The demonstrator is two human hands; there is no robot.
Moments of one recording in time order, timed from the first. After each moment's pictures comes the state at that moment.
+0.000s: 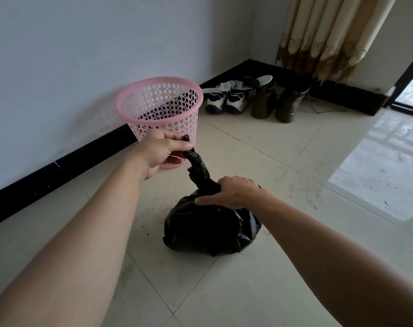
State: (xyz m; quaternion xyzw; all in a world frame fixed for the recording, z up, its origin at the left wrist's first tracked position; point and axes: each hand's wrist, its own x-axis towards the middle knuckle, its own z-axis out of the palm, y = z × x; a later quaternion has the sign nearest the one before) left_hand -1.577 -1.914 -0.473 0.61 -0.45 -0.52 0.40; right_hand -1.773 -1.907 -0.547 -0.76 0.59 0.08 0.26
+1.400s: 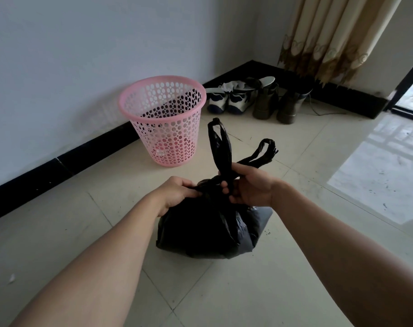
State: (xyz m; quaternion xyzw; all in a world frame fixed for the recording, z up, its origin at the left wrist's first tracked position) left_hand -1.588 -1.877 -0.553 0.63 -0.45 -0.58 0.24; right_hand -1.809 -1.916 -0.542 -0.35 0.41 -0.17 0.82
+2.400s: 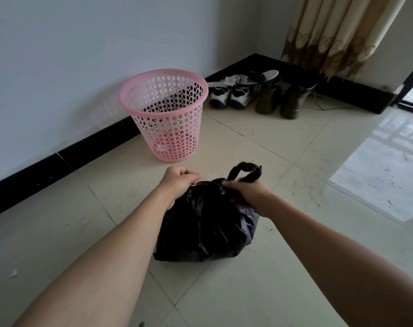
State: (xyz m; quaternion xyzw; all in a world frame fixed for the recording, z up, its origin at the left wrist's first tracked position) left_hand -1.600 -1.884 -0.561 0.69 -0.42 -0.48 0.34; right_hand -1.798 -1.904 -0.589 -0.43 0.61 -0.27 0.60
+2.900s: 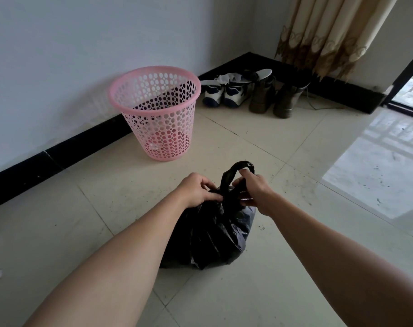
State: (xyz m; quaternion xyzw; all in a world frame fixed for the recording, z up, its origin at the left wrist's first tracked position) left_hand -1.640 -1.889 -0.577 0.65 -0.58 -0.46 0.17; right_hand -1.816 -1.902 -0.571 -0.38 0.65 -0.27 0.60
